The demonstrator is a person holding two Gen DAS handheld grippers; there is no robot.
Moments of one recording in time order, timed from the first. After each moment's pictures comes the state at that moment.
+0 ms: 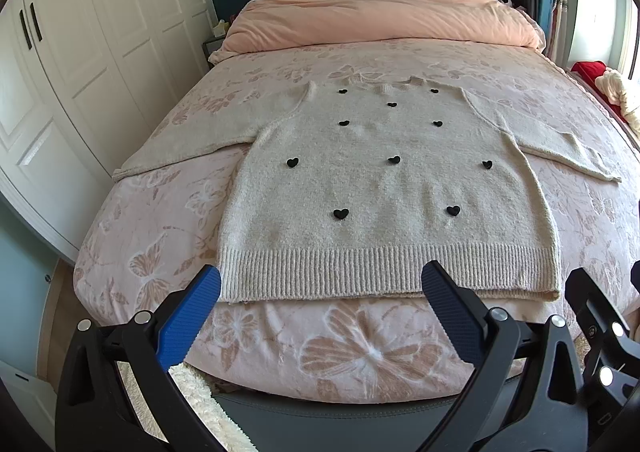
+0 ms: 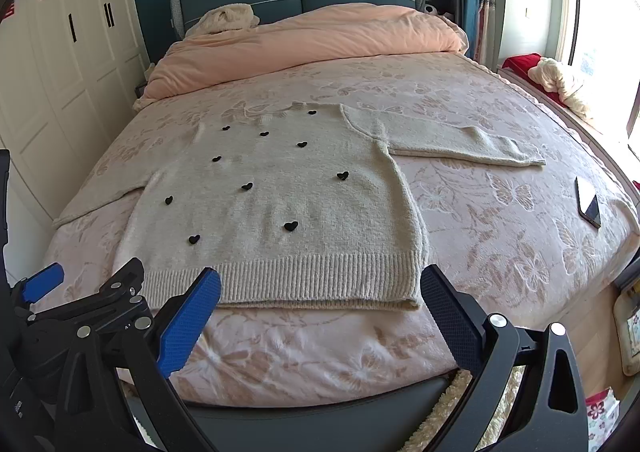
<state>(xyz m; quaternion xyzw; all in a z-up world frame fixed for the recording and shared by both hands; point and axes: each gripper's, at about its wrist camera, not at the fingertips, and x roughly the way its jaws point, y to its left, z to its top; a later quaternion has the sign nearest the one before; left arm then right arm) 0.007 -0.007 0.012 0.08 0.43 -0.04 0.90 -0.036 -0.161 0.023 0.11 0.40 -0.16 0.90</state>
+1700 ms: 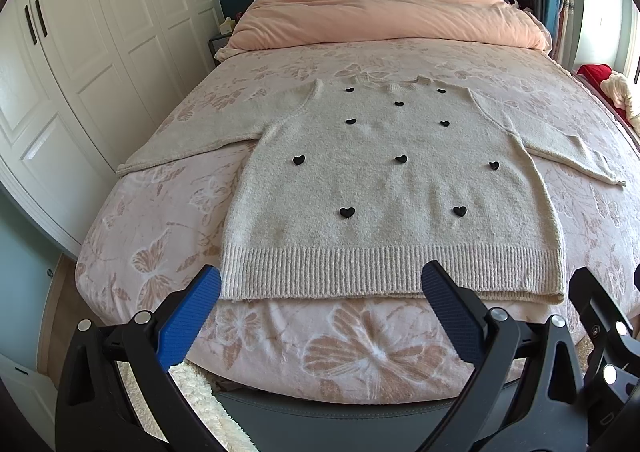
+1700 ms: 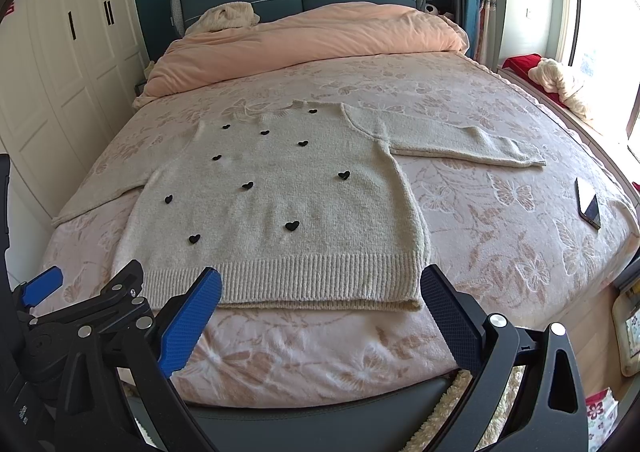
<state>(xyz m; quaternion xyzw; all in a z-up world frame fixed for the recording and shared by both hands) 0.005 -0.005 0.010 0.09 0.42 -0.03 0.90 -0.036 -0.160 0.022 0.11 0.40 -0.16 0.90</state>
